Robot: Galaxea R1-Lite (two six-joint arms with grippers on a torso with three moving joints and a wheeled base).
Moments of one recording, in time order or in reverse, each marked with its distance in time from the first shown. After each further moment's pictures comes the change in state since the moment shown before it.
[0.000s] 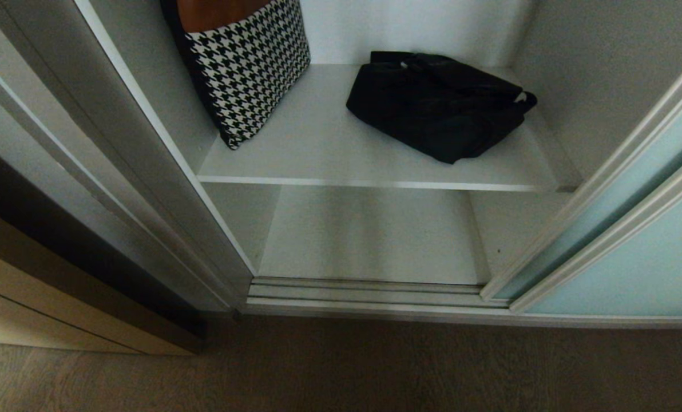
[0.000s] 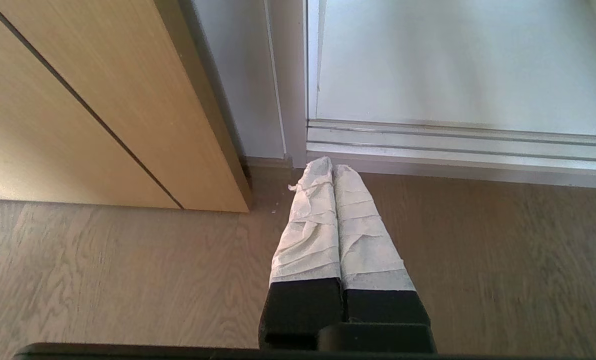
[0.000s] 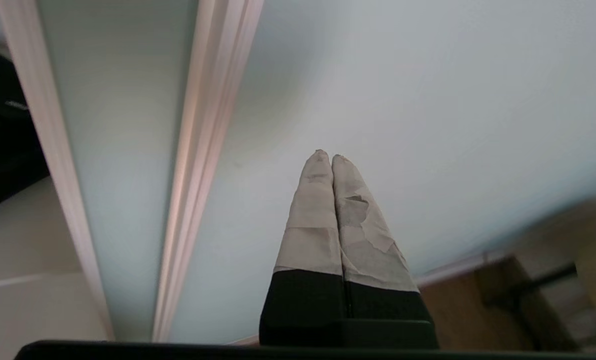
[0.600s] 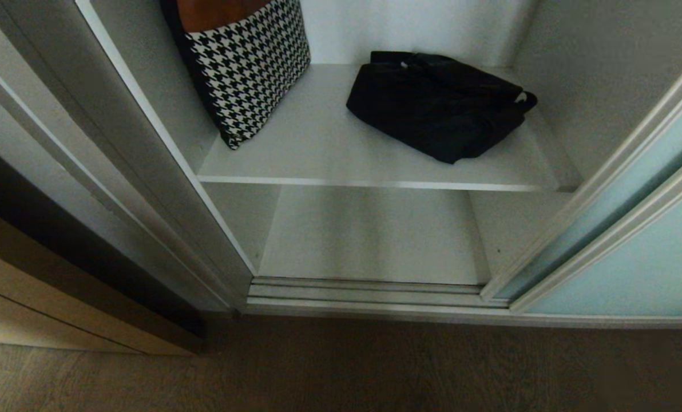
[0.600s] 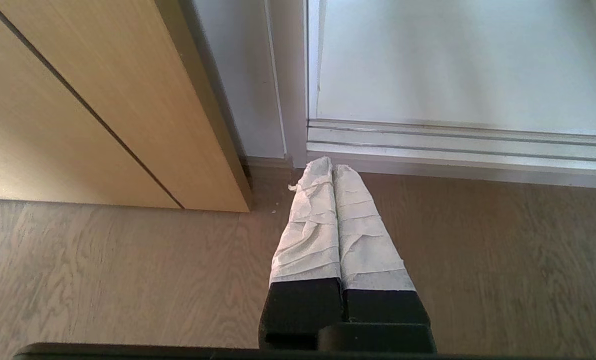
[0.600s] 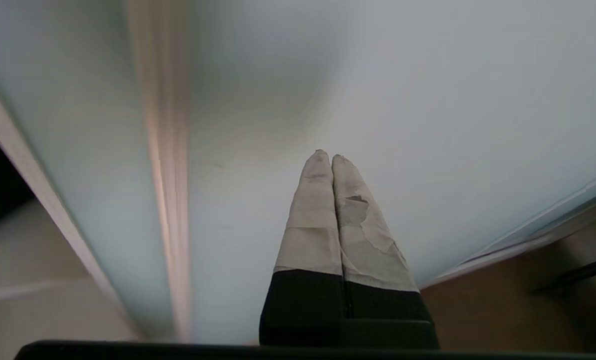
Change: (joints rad) left arm 0.000 0.000 0.000 0.000 0.000 0.000; right arm -0.130 0.051 0.055 -0.075 0.152 0.134
